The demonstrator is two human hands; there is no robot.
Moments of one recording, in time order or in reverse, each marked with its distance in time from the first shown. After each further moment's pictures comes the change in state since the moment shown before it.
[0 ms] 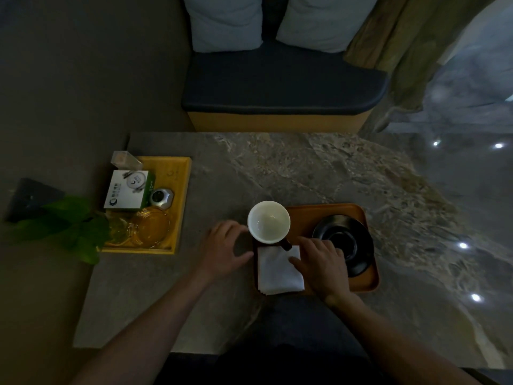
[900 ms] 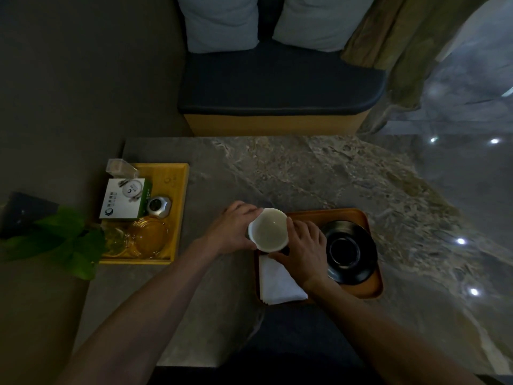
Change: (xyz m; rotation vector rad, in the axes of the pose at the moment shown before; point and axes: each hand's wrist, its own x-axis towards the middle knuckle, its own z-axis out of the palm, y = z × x) left_hand 0.083 -0.007 -0.015 0.057 -0.312 0.114; right_hand 0.048 -0.034 0.006 0.014 -0.006 0.027
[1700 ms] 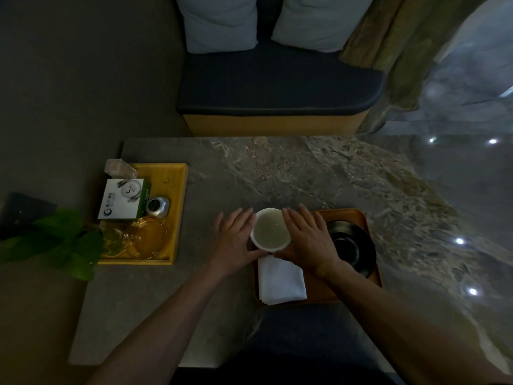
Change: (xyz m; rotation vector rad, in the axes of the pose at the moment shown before) left_hand -0.025 0.018 0.034 0.115 0.203 -0.105; right_hand 0.026 0.019 -0.020 -0.142 -0.208 -0.205
